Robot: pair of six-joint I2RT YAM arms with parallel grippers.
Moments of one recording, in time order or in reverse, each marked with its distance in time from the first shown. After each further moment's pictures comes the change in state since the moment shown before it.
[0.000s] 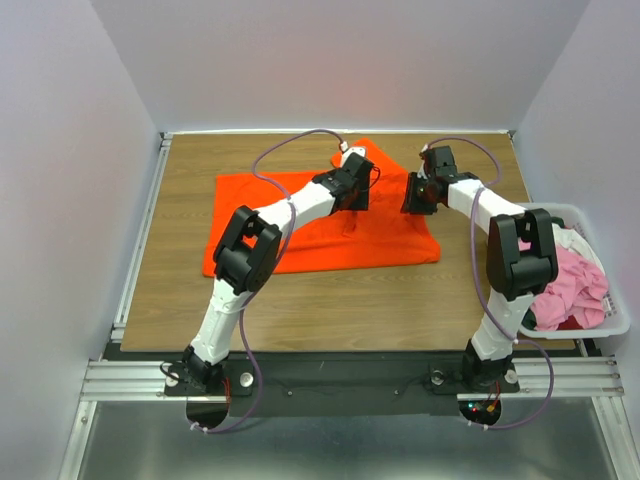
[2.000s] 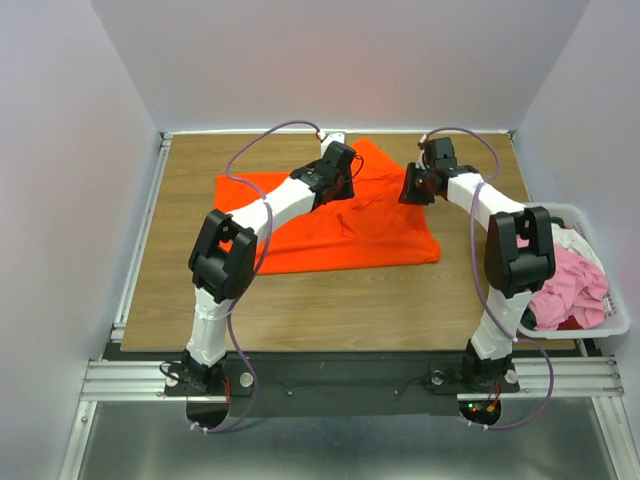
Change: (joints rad) left arm 0.051 -0.166 -0.128 0.037 -0.008 -0.083; right arm 0.000 0.024 0.067 0.000 -0.029 -0.006
